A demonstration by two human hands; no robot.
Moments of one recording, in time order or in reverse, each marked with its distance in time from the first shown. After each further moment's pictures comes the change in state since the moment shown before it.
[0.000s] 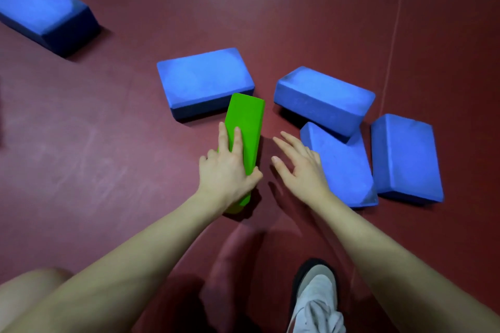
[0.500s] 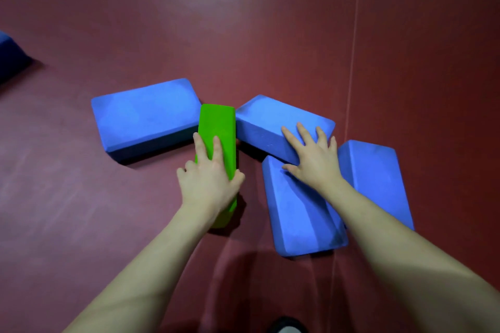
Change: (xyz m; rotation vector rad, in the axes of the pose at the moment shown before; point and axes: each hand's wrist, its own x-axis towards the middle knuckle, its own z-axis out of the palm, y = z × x) left_hand 0.082 0.068 0.007 -0.003 0.047 -0.110; right_hand 0.089 0.114 -0.070 -0.682 -0.155 0.147
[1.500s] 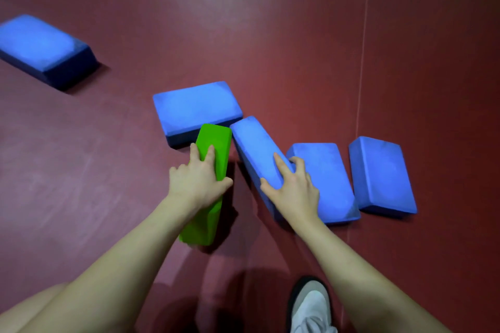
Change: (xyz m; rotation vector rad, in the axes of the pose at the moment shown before) left_hand -0.062 -0.111 -0.046 0.083 -0.138 0.049; right_hand -0.129 -0.146 -0.050 0.434 0.083 0.227
